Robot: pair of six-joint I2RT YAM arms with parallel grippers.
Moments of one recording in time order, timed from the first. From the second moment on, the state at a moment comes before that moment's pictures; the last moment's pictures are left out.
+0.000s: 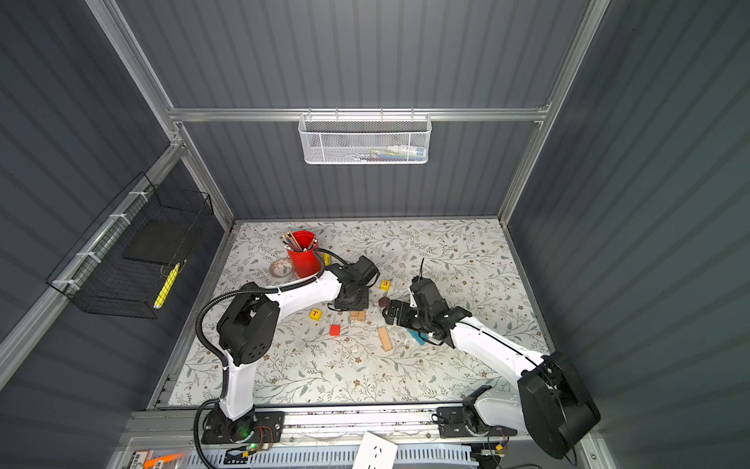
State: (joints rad) left arm -0.79 2.04 1.52 -0.80 -0.15 -0.71; right arm 0.54 1.25 0.65 -0.26 -0.20 0.70
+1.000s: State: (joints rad) left arm -0.79 2.04 1.50 -0.79 -0.15 -0.72; right arm 0.54 1.25 0.65 -0.25 -0.20 0.70
